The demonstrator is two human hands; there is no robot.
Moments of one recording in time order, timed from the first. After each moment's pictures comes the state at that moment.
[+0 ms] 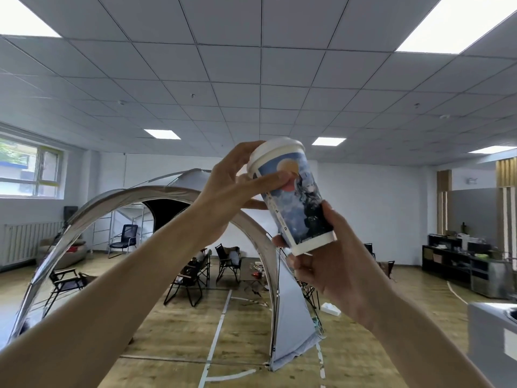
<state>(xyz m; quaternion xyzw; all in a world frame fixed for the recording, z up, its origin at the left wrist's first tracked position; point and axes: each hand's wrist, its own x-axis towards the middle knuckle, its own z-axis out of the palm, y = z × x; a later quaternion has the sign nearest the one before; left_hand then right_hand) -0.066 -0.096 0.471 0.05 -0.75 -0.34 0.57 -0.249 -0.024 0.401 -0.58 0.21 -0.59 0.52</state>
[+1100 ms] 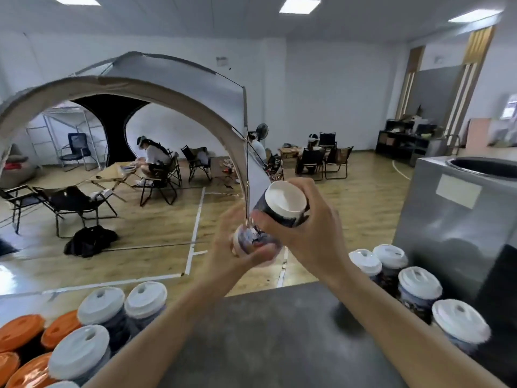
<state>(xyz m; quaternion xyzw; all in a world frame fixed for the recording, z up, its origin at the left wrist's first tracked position) -0.130 -0.122 0.166 0.24 -0.69 -0.50 0.46 -0.279 -0.036 0.221 -0.58 0.55 -0.59 -0.08</state>
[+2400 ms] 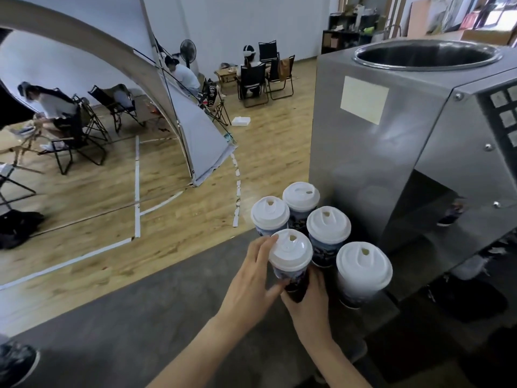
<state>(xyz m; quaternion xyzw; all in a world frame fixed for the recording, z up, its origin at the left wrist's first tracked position) -0.383 -0.062 -0.001 0.23 -0.91 -0.28 0.19 -0.483 0.037 -0.093 -0.27 0.80 -0.52 0.12</state>
